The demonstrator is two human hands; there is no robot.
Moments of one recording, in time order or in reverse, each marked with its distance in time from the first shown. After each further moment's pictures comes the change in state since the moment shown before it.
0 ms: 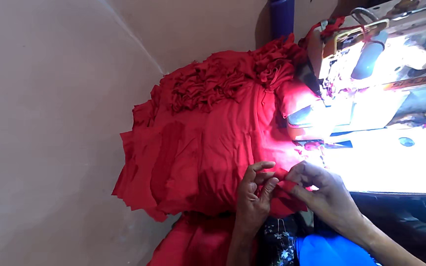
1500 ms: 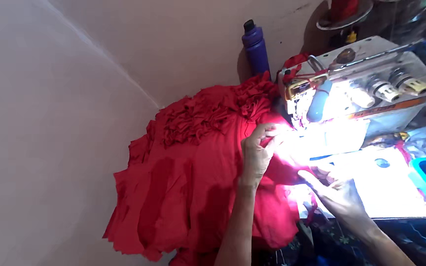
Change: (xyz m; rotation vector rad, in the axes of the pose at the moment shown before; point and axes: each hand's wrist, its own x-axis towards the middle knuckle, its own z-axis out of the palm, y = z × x) left_hand 0.150 -0.021 0.058 0.280 -0.077 0.309; right_hand 0.029 0.026 -0.060 -0.044 0.358 0.137
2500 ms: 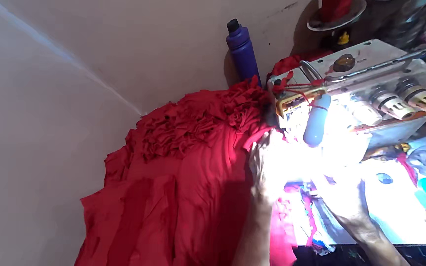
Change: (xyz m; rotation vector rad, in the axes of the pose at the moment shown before) left_hand 0.014 -0.003 0.045 0.549 -0.306 -0.327; right_hand 0.037 0.029 -0.012 -0.425 0.185 -0.107
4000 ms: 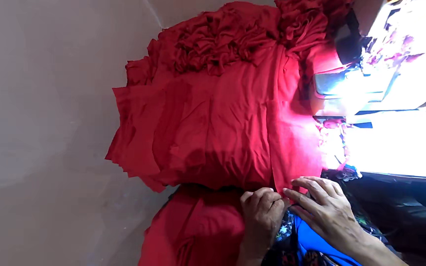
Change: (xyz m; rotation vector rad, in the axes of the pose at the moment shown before) left_hand -0.283 -0.081 0.009 0.129 0.531 0.201; right_hand -0.169 -0.042 0.009 -0.218 -0.512 -0.660
